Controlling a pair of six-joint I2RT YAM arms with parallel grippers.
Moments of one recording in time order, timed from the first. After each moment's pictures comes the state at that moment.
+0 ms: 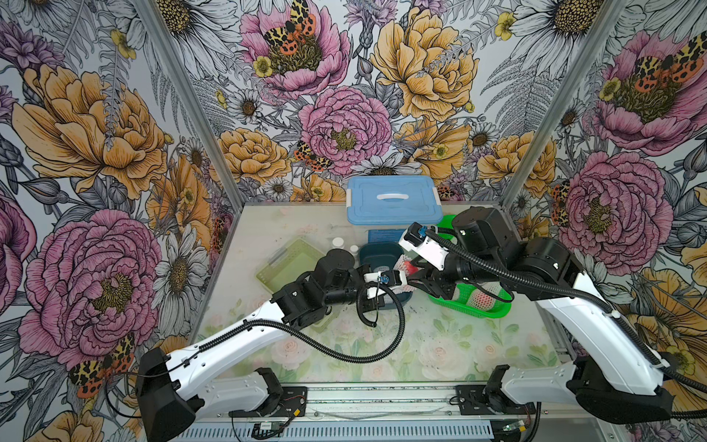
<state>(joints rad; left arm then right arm) -0.91 1.14 1.01 -0.27 0.32 0.51 0.84 1.28 1.80 -1.28 -0.18 -0.20</state>
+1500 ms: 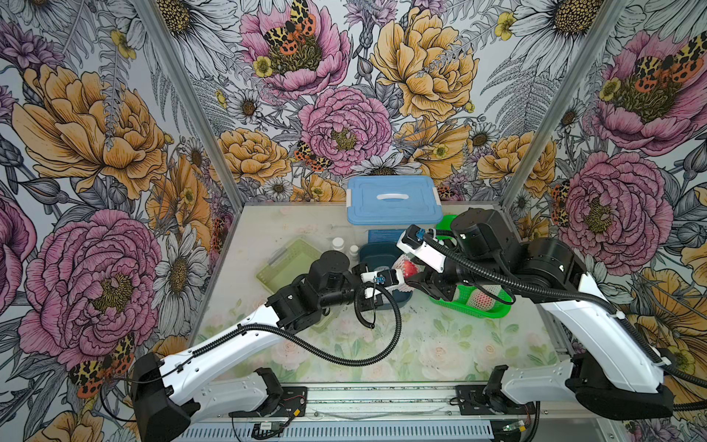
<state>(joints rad) -0.92 1.10 0.99 -0.22 0.28 0.51 0.92 1.30 1.86 -1.31 -0.09 -0.22</state>
